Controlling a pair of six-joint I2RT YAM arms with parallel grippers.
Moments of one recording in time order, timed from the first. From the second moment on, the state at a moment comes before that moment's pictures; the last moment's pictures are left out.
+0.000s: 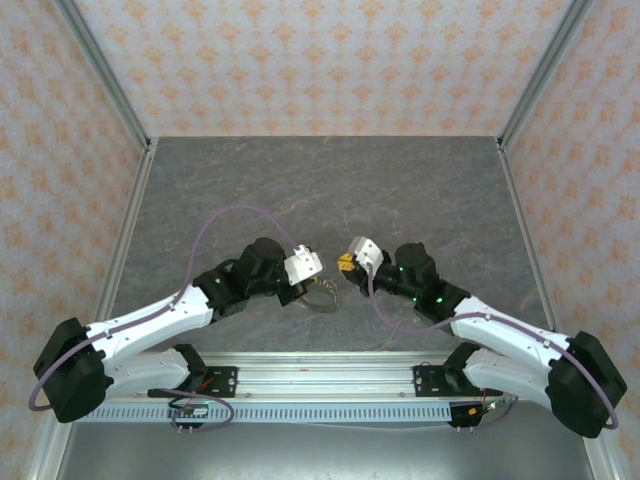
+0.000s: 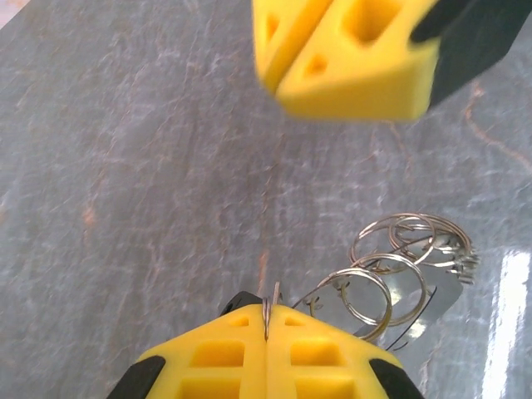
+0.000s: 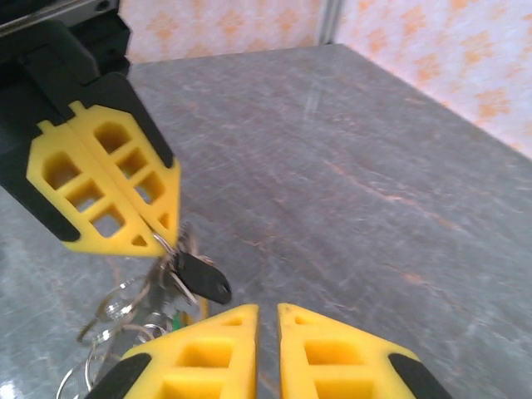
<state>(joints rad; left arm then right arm) -0.78 1.11 0.68 -0.22 0.11 0.33 0.74 0.98 0.45 0.23 -0.25 -0.23</state>
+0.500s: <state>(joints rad) -0.78 1.27 0.92 -0.51 0.03 0.48 0.74 0.87 0.36 0.31 0.00 -0.22</state>
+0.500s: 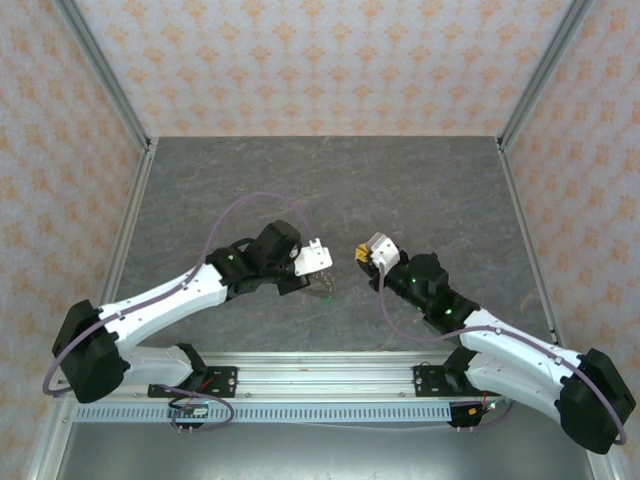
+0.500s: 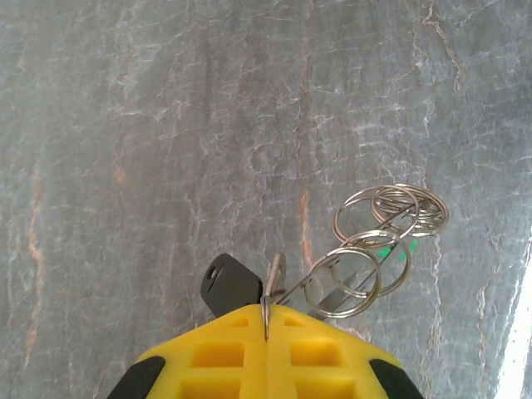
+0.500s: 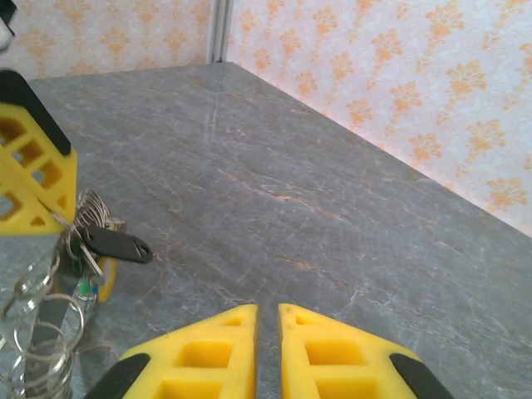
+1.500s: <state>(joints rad) -0.81 1.51 0.92 -0.33 0.21 0.24 0.74 0.74 0.29 0.30 0.17 -0.15</state>
